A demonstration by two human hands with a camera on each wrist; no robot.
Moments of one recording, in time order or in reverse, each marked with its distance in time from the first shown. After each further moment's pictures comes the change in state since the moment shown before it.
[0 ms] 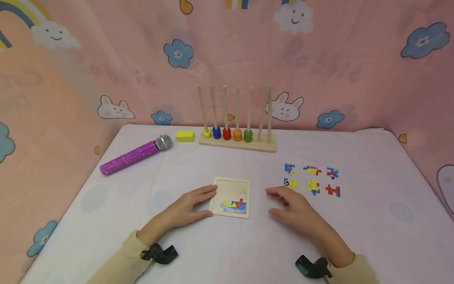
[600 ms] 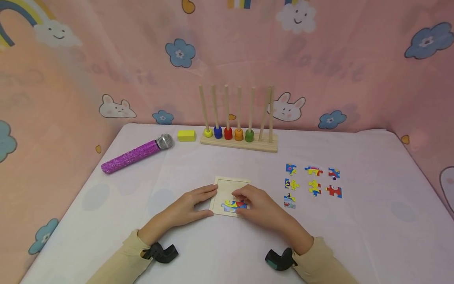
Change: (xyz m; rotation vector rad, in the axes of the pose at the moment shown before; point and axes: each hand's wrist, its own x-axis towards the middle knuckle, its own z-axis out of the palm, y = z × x) left_hand 0.001 -0.003 0.001 0.004 0.010 0.014; right_hand 0.044 -0.042 0.043 0.086 -0.150 -0.152
